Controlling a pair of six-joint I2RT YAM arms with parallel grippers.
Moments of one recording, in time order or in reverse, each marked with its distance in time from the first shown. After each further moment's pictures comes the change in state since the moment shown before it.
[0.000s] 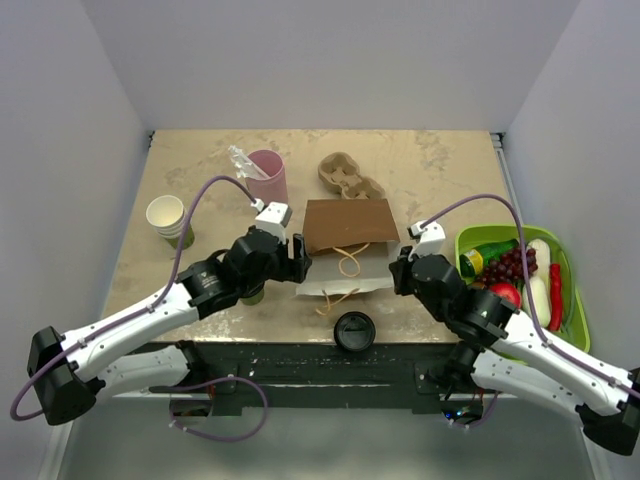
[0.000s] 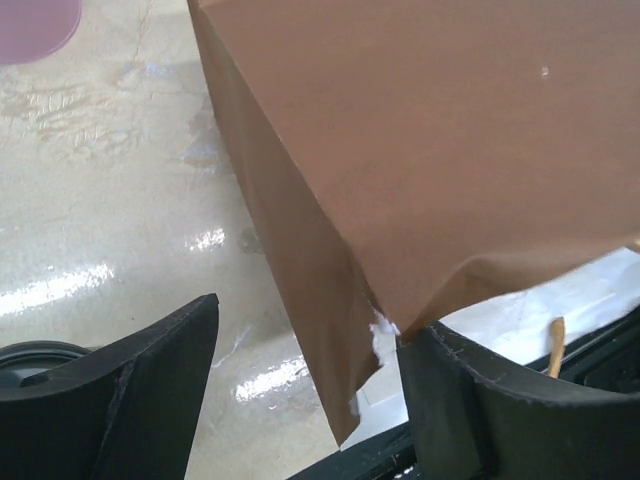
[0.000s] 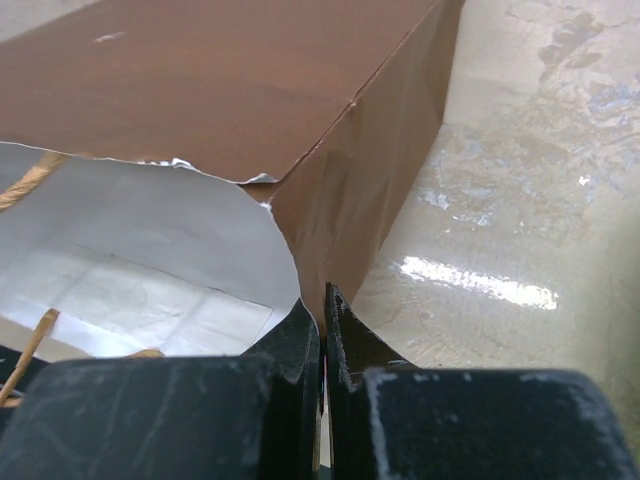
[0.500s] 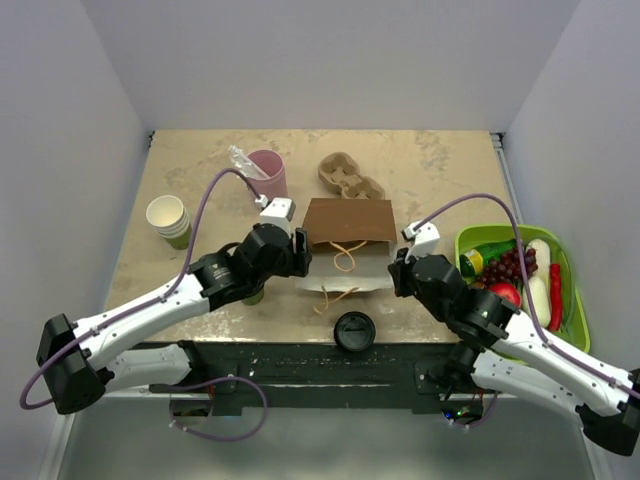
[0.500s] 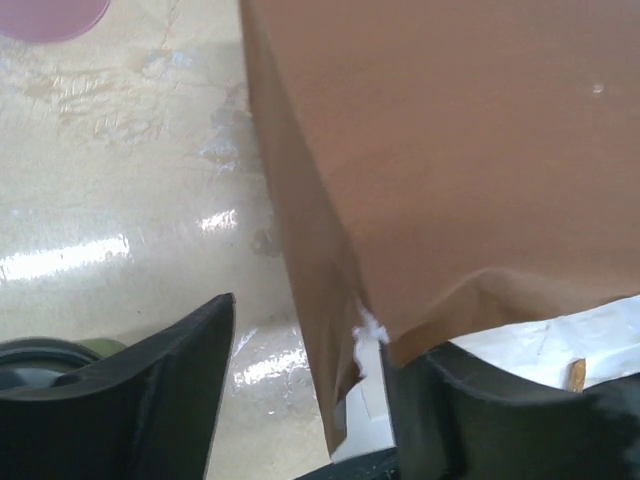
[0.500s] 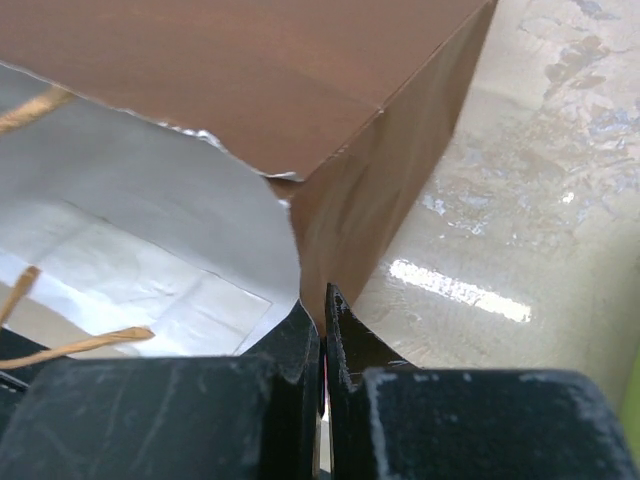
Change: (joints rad) left arm -0.009 0.092 0.051 -0.049 -0.074 -0.077; right arm 0.000 -0.028 0.000 0.003 -0.050 -0.076
